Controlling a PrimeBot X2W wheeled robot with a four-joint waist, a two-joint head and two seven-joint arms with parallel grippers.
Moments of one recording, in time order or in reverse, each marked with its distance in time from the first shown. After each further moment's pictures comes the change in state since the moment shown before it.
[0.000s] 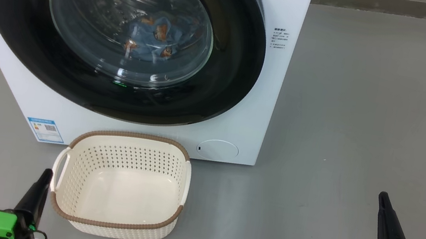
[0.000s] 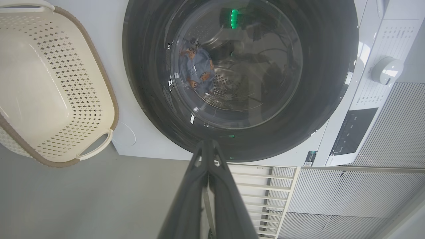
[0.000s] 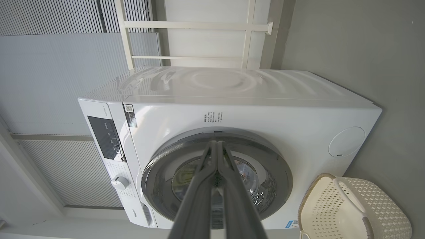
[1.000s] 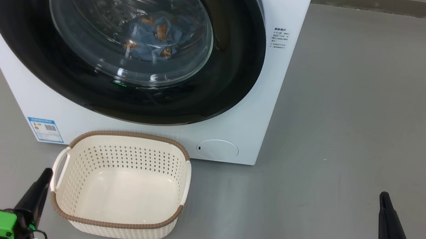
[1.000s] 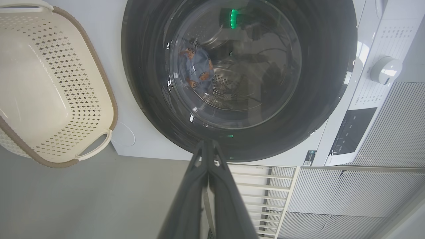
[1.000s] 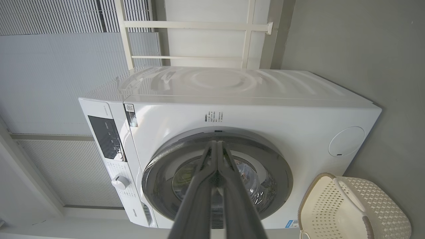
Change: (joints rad) left arm 0.000 0.000 0.000 -0.004 0.000 0.000 0.000; right arm 0.000 -0.062 0.082 -0.031 0.065 0.000 -0.069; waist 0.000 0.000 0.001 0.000
